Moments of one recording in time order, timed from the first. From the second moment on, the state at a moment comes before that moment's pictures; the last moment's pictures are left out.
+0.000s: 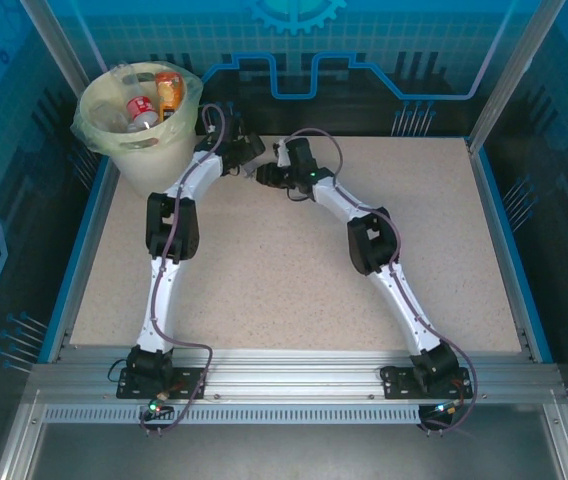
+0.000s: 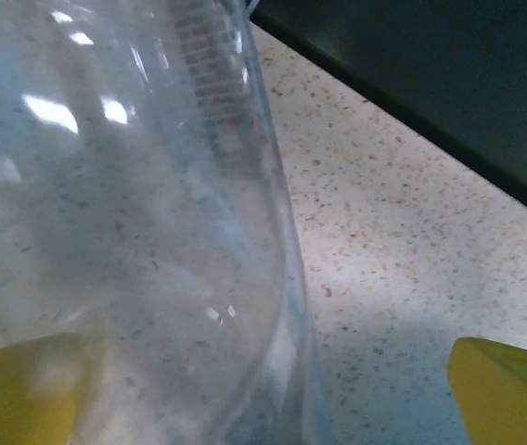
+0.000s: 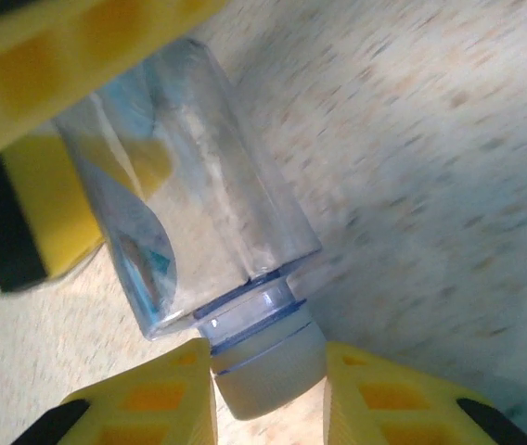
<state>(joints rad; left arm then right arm) -0.15 2.57 2.31 -0.53 0.01 -0.69 0.47 2.83 2.51 -0.26 -0.49 0.54</state>
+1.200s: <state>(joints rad) -0.16 2.41 1.97 -0.66 -0.11 -0.53 0.59 1.61 1.10 -0.04 -0.23 0.51</state>
